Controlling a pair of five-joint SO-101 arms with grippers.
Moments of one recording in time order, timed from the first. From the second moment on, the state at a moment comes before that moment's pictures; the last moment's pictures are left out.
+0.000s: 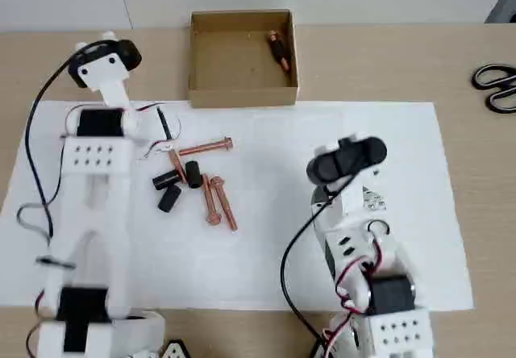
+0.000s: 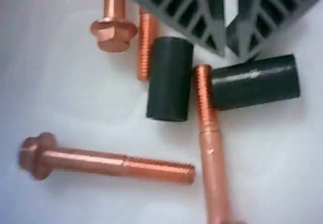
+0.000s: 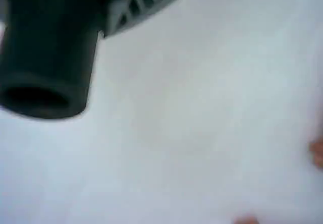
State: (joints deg) left arm -3.1 -3.4 3.8 82.9 27.6; right arm -11.7 -82.7 75.7 47.3 5.2
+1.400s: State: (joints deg) left arm -3.1 47.8 -45.3 94.8 27.9; right arm -5.6 -102.6 93.4 43.7 5.2
